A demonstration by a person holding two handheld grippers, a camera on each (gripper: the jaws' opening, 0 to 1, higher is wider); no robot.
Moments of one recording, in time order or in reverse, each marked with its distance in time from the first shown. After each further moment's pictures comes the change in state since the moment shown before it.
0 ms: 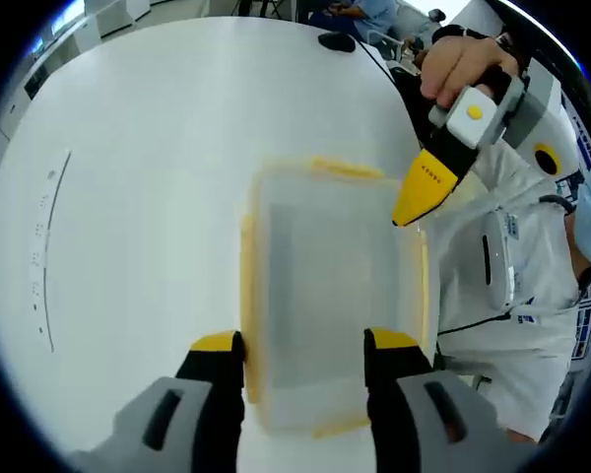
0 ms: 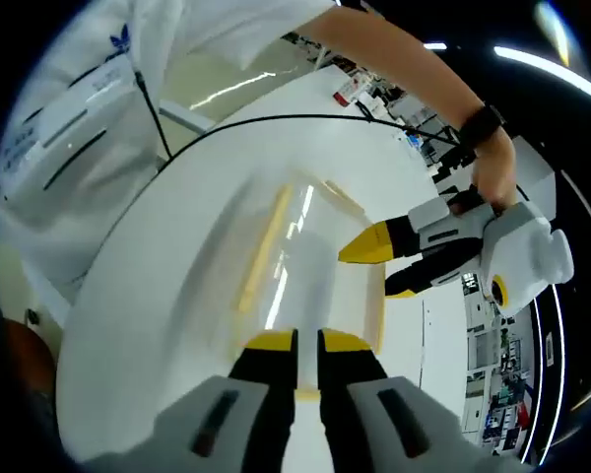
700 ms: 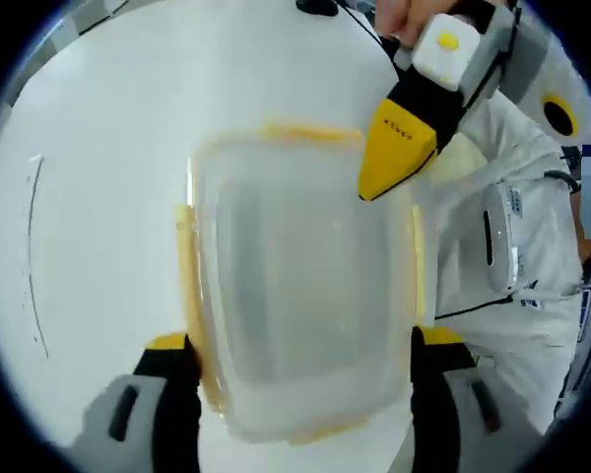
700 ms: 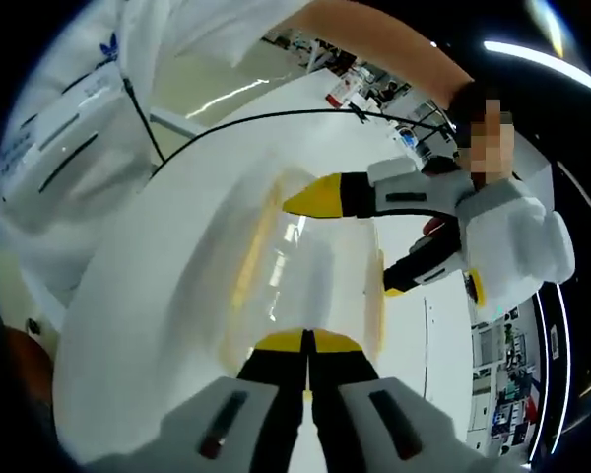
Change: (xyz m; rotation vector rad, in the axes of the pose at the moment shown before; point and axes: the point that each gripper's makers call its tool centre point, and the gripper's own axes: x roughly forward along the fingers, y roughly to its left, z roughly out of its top) left arm 0.014 -0.013 -0.014 0.055 0.124 -0.002; right arm 0.000 -0.008 -0.001 -0.008 -0.037 -0.028
